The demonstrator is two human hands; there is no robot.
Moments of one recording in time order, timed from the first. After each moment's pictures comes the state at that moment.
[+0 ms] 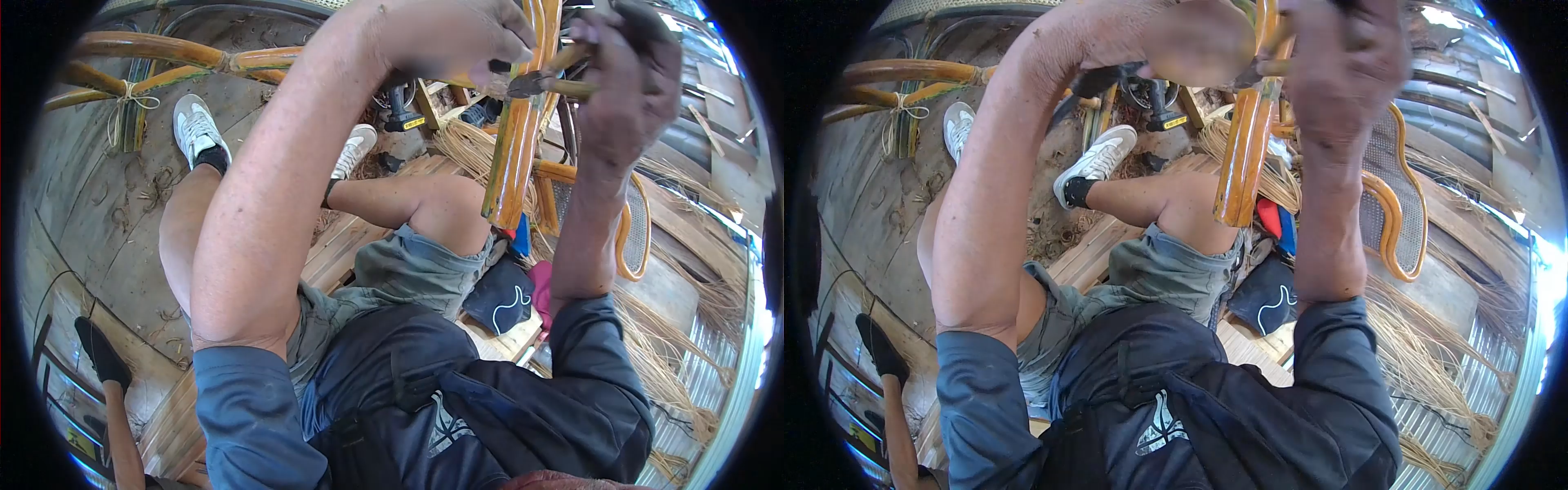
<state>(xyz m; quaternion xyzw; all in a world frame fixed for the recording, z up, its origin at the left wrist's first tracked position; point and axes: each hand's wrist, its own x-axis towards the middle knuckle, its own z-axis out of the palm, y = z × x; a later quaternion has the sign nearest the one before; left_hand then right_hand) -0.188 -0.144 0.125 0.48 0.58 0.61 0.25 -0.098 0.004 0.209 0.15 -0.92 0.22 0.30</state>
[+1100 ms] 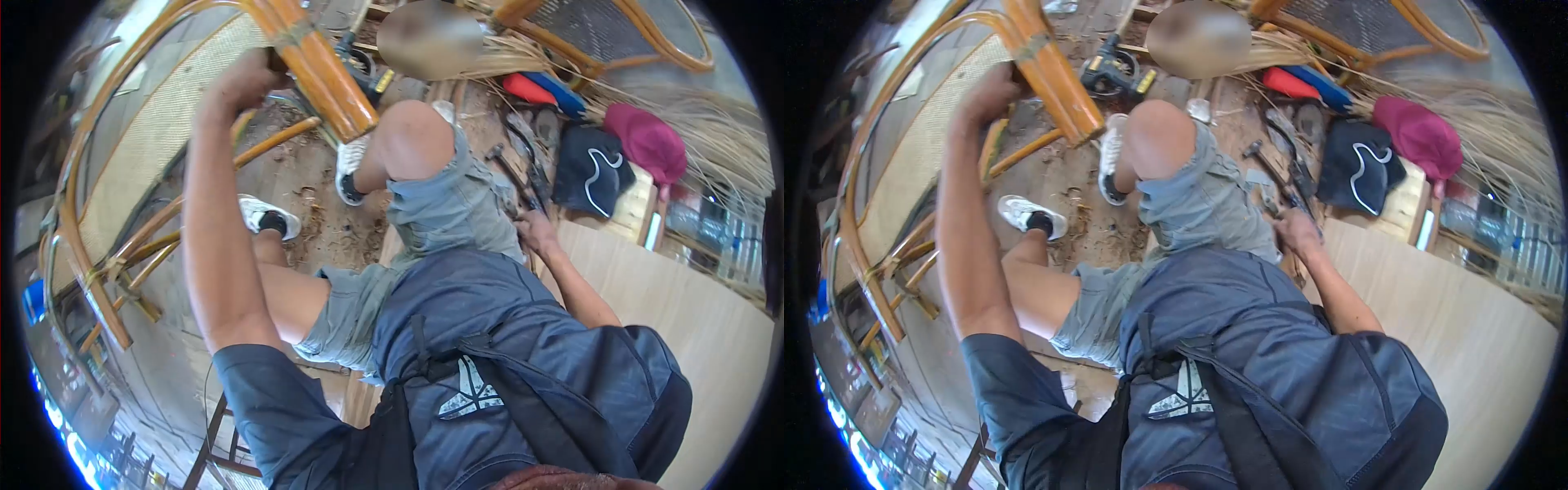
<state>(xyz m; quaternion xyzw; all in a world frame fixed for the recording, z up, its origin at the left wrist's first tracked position) -0.185 -0.057 0.082 0.50 0.76 0.25 0.34 0.419 0.010 -0.018 -0.49 -0.82 0.24 -0.19</state>
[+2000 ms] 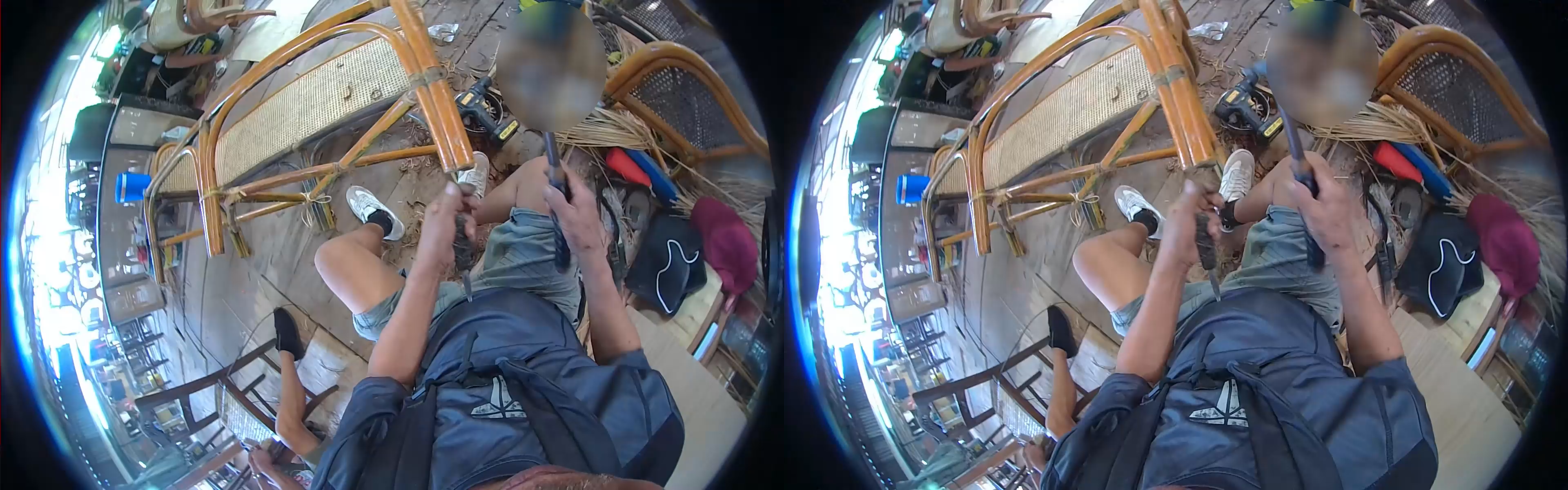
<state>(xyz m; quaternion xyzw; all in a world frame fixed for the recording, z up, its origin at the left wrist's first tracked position) 0.061 -0.147 0.090 -0.02 0.53 0.71 0.46 0.206 0.034 0.100 -0.29 -0.71 0.60 0.21</state>
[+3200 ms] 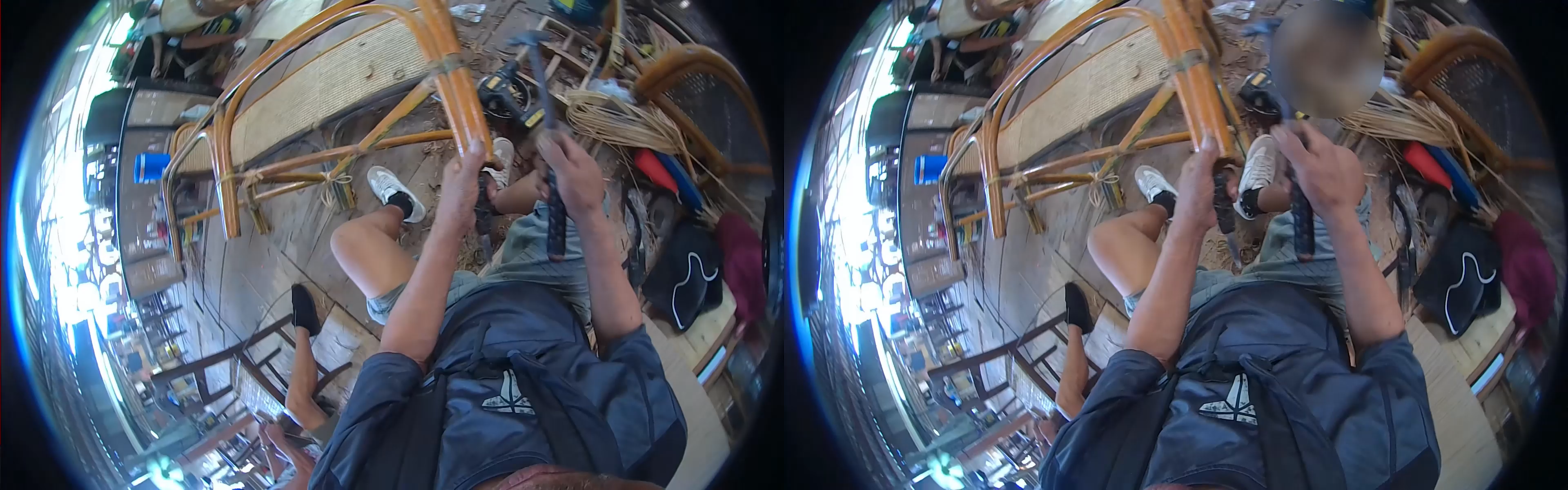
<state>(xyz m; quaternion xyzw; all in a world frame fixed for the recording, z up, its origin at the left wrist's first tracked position) 0.036 -0.112 0.103 0.02 0.61 0.68 0.40 0.140 0.042 0.126 -0.32 -0.62 0.71 0.09</state>
